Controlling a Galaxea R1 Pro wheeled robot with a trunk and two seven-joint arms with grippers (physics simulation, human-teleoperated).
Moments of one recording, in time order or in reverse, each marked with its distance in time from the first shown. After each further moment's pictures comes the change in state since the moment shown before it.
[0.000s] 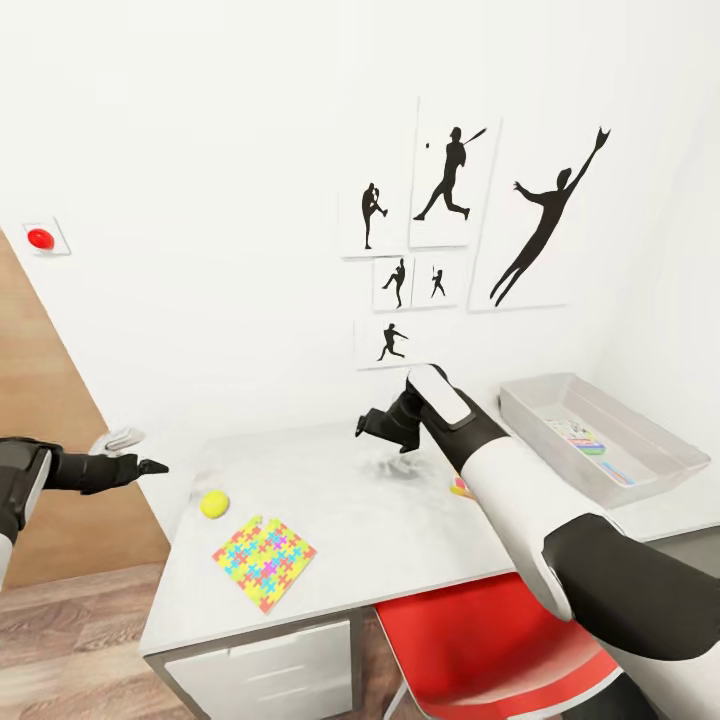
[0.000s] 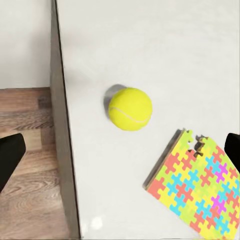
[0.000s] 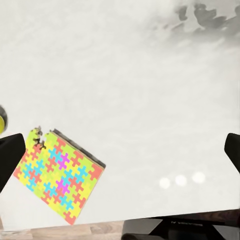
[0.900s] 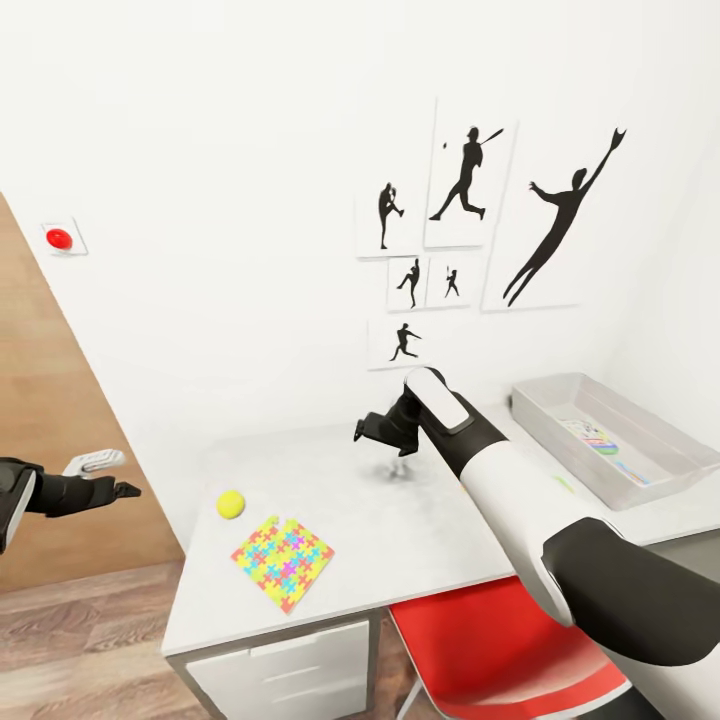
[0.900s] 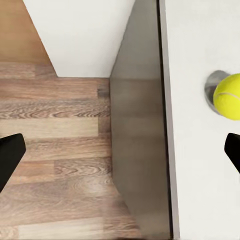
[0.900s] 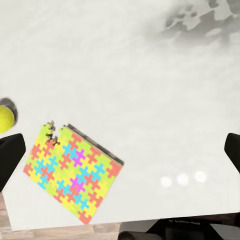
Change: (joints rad) left arm 0.065 0.036 0.001 0.003 0.005 -0.043 0.163; right arm 0.014 0.000 0.016 -0.008 -0.001 0.003 0.004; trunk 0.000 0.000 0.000
